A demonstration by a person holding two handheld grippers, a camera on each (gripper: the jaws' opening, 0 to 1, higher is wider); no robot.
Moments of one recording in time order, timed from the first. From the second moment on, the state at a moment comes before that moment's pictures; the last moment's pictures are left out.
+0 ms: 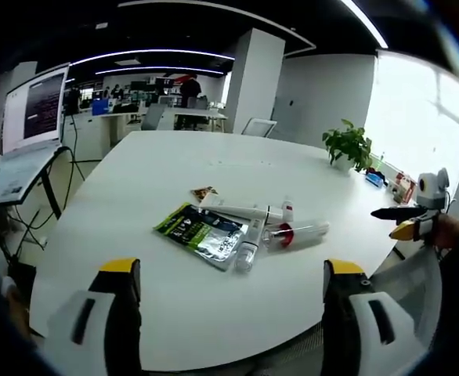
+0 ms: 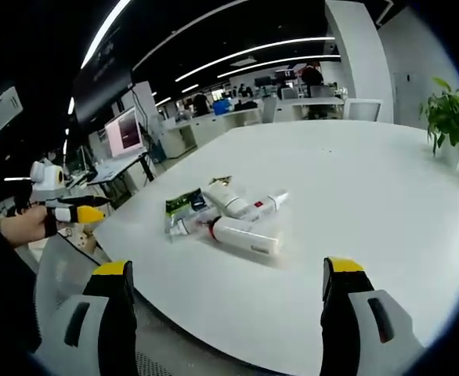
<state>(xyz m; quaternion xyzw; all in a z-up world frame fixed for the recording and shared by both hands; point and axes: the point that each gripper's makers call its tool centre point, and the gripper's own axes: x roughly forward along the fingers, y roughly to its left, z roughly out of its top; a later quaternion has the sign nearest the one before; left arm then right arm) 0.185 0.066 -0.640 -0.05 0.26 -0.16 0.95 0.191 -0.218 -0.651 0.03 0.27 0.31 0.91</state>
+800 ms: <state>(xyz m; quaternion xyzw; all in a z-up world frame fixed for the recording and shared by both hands) 0.183 0.063 -0.640 -0.05 0.26 -0.16 0.95 0.196 -0.207 -0.654 0.01 0.28 0.36 0.89</state>
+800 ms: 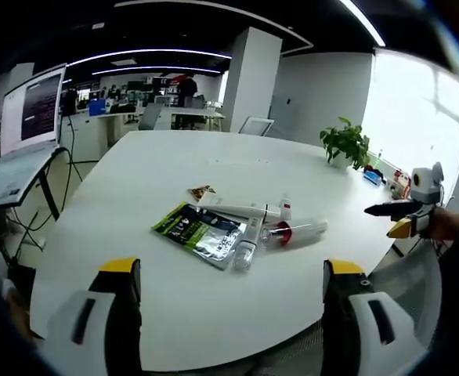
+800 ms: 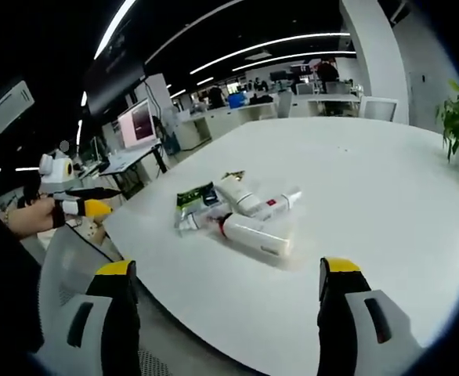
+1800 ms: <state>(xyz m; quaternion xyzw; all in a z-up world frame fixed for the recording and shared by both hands) 0.182 0.065 -0.648 -0.04 0.28 -0.17 0.95 0.238 -0.179 -0.658 -0.13 0.28 0.46 0.83</state>
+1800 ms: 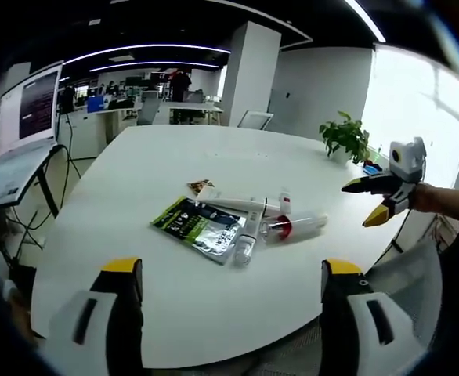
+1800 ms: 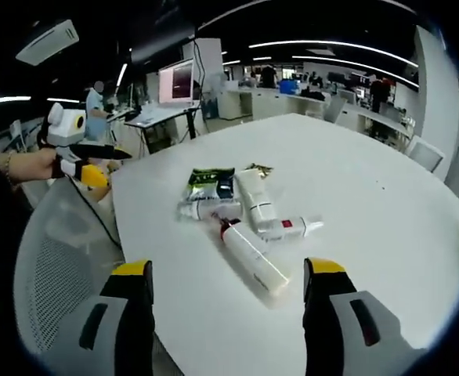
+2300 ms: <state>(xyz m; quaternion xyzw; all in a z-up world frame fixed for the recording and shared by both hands) 0.182 0.068 -0.651 -0.04 0.28 -0.16 0.94 0.248 -0.168 -0.678 -0.20 0.30 0.51 0.79</state>
